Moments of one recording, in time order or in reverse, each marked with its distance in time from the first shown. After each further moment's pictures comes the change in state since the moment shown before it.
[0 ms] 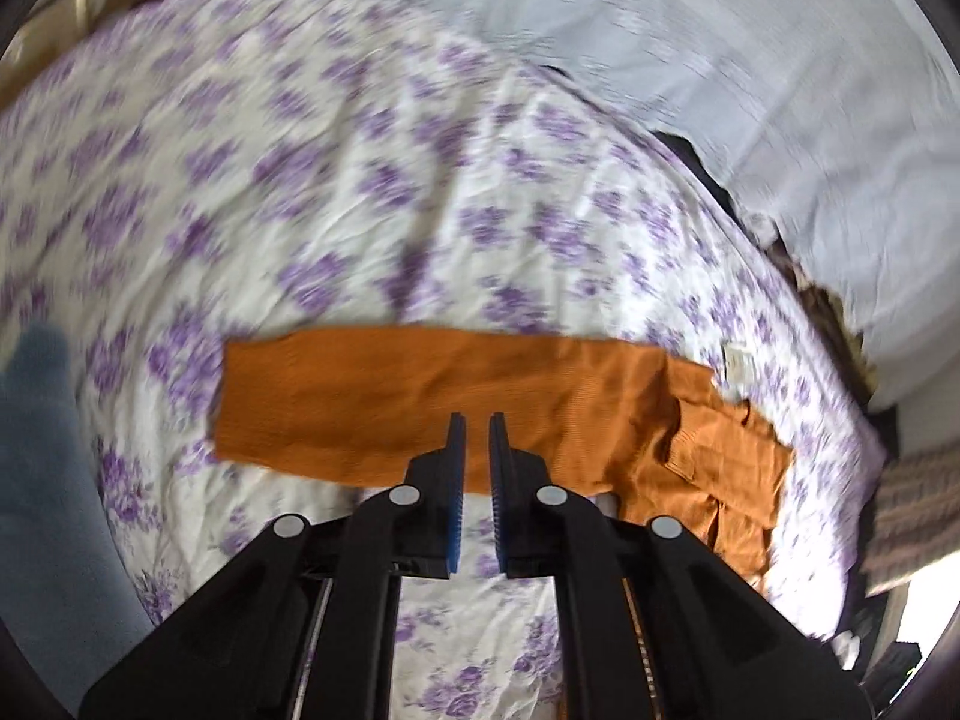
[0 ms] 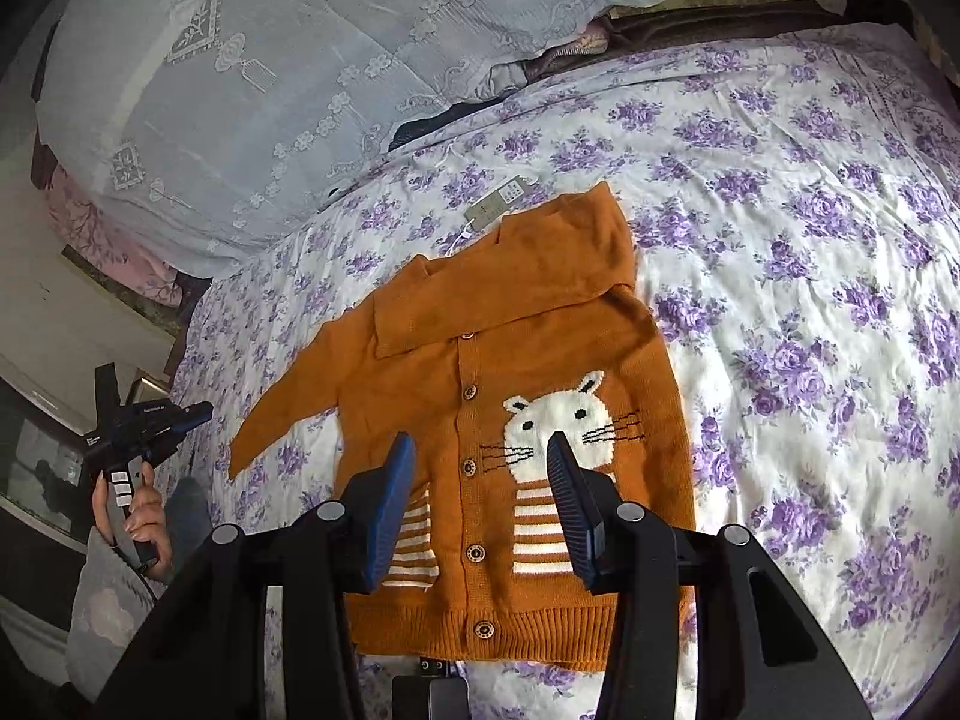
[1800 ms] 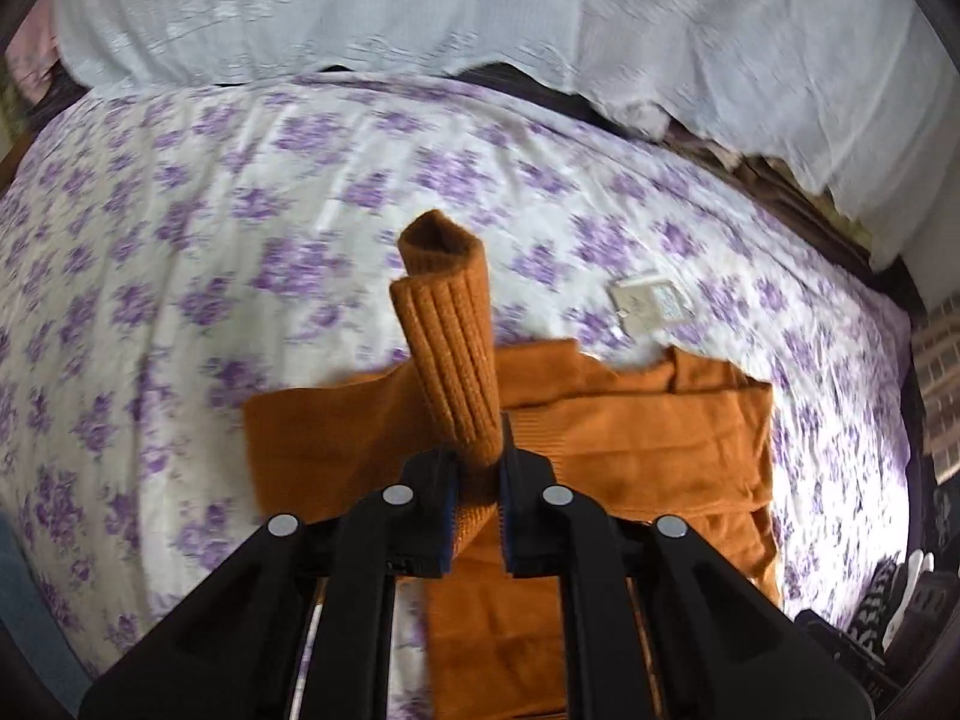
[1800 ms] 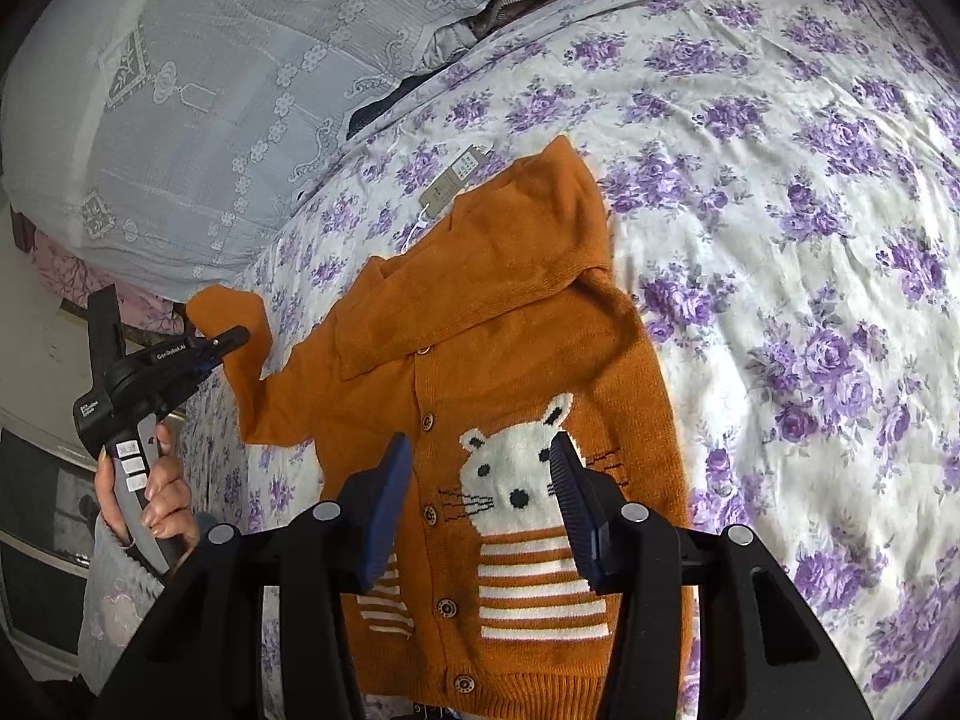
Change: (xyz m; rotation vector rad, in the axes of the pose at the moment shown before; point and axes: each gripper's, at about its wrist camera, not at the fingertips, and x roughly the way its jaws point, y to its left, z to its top) left arm 0.073 -0.193 -0.008 0.362 0.030 0.014; right arm 0.058 -0.053 0.033 0.143 0.086 0.068
